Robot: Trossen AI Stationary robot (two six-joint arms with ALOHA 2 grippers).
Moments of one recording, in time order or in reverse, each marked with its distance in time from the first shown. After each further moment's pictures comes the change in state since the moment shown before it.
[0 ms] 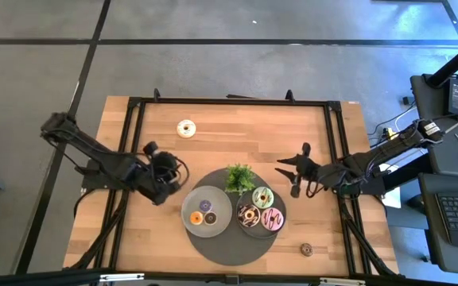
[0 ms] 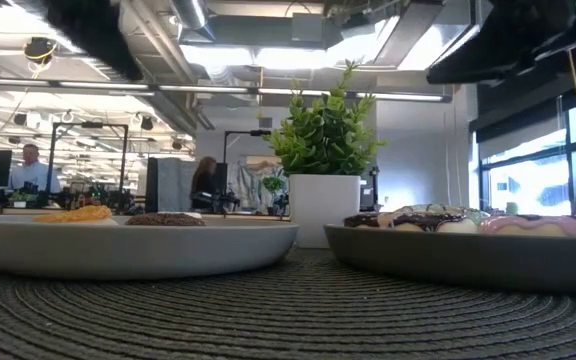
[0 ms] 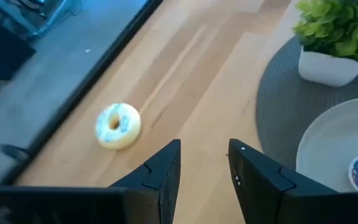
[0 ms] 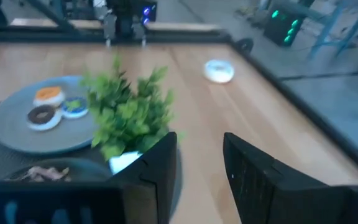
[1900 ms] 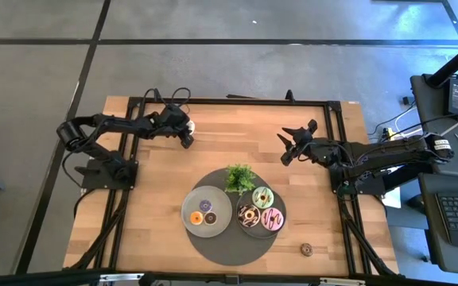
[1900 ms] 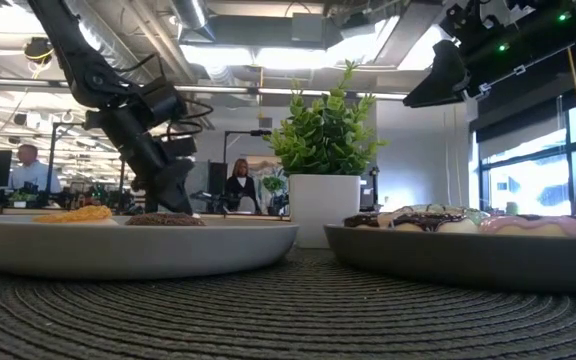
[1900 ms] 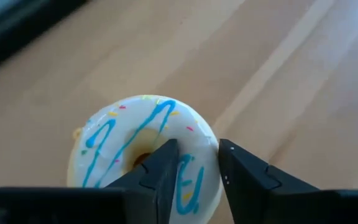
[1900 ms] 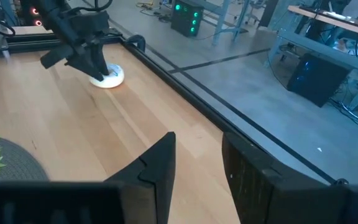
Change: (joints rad) left arm 1.199 0.273 -0.468 1.179 0.851 0.860; right arm -0.399 0.000 0.000 0.055 0.014 -0.082
